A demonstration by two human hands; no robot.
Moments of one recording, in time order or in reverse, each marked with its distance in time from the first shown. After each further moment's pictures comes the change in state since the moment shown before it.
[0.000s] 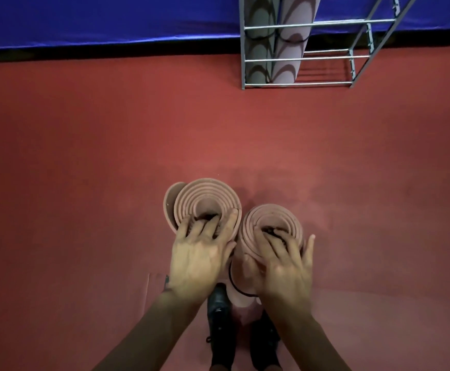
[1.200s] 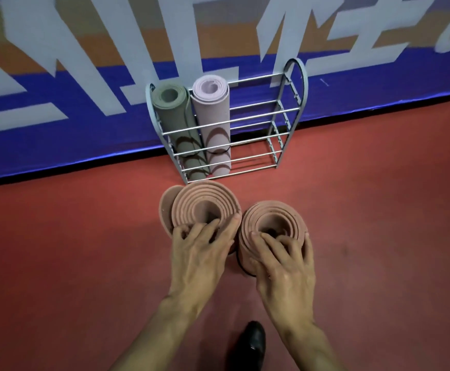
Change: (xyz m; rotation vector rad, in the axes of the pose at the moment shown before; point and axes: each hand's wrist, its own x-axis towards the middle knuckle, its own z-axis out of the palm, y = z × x) left_hand 0.377 0.042 -0.122 -0.246 0.304 0.224; right_hand 0.299 0.077 -0.192 -0.073 0.318 0.067
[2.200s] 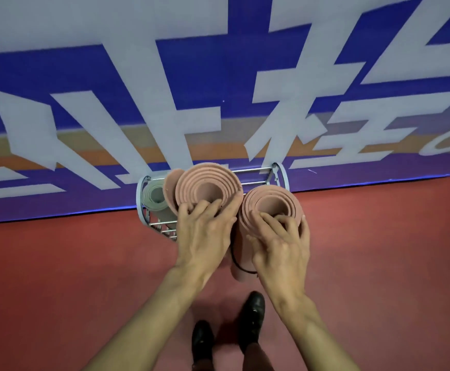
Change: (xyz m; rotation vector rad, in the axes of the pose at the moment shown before) left_hand 0.422 -0.015 -0.034 -0.004 0.004 -0.129; right_hand 0.418 0.059 -0.101 0.071 0.042 0.016
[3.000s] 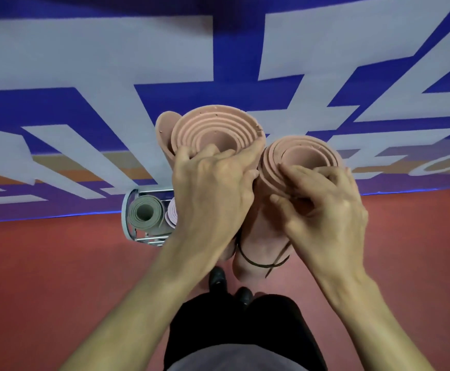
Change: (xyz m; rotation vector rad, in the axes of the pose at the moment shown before) left_hand 0.196 0.041 -0.085 -0.164 0.101 -0.120; right_hand 0.189 -0.003 -0.113 0.135 0.046 -0.033
